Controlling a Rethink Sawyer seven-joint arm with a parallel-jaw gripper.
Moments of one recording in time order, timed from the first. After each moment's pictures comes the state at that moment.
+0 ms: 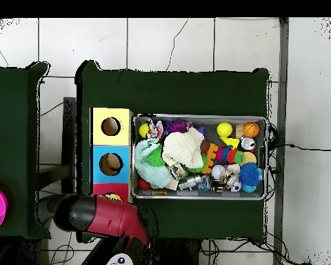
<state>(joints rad) 0.36 -0.67 -0.31 1.97 0.39 0.65 2.52</state>
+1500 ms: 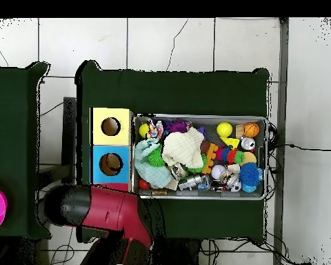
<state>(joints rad) 0.36 -0.75 -0.38 1.83 0.32 0.84 2.52</state>
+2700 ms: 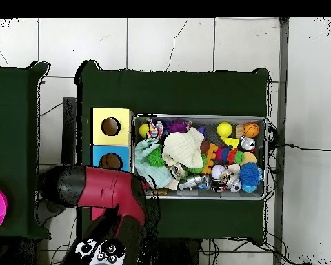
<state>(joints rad) 0.37 -0.65 -0.40 1.69 0.29 0.89 2.52</state>
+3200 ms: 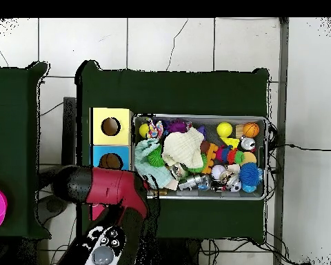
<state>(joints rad) 0.37 -0.55 -0.41 1.69 0.27 0.75 2.52</state>
